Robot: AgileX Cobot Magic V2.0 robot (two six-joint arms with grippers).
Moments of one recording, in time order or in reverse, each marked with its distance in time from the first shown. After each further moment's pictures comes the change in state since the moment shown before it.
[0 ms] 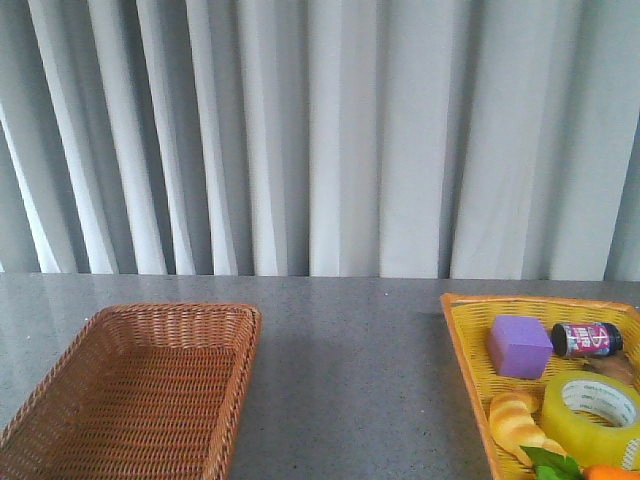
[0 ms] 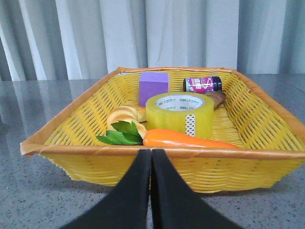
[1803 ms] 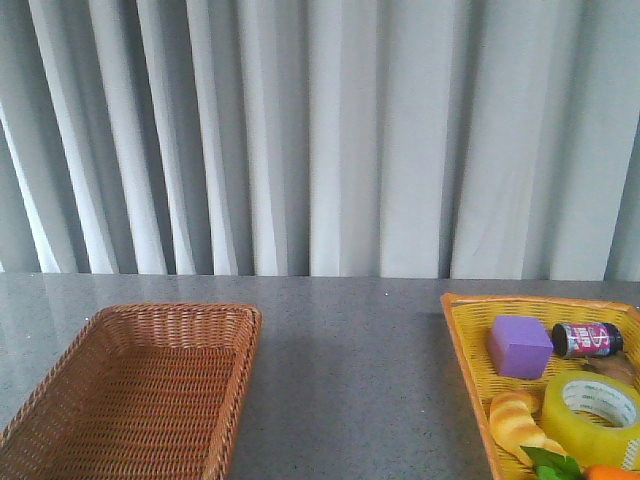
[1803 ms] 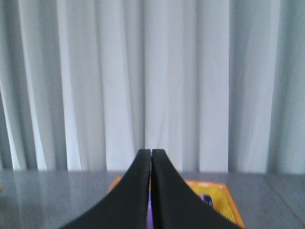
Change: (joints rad) left arm 0.000 0.507 -0.621 0.015 -0.097 -0.015; right arm 0.000 0.517 -0.763 -0.040 0.139 0.000
